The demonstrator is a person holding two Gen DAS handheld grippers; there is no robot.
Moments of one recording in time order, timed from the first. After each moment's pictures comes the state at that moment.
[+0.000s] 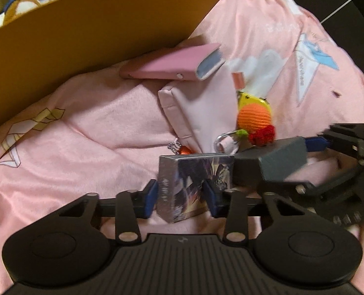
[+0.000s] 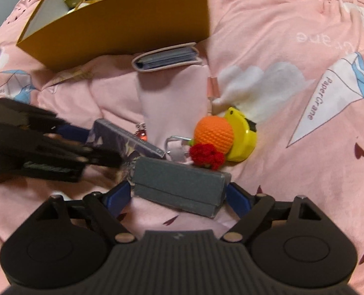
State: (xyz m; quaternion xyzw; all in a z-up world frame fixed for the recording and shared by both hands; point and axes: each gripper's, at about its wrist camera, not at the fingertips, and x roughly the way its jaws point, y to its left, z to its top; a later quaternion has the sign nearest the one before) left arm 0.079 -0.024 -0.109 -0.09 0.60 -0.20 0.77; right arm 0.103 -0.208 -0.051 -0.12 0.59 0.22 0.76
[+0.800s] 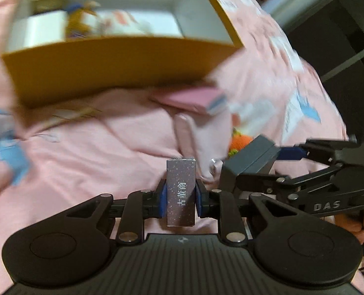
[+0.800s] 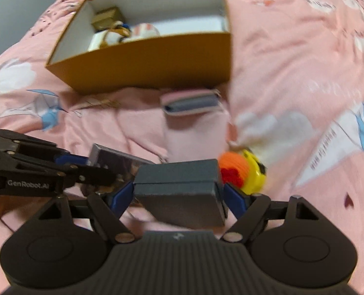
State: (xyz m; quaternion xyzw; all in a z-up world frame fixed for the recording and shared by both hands) left arm 0.056 0.022 -0.064 -0.21 0.54 -0.13 0.80; right arm 0.113 -0.188 -0.013 -0.11 0.56 0.28 0.77
